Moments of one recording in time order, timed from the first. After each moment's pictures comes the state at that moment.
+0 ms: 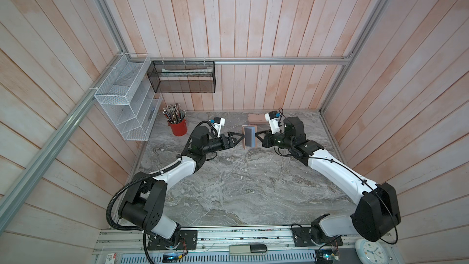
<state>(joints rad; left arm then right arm) -0.42 1.54 0.91 0.45 0.72 -0.83 0.49 1.41 1.10 -0.16 -0.37 0.33</state>
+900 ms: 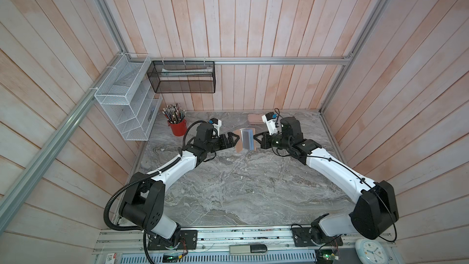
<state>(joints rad) -0.43 1.55 1.03 -0.01 0.39 -0.63 0.51 1.42 1.12 -0.21 -0.39 0.33</state>
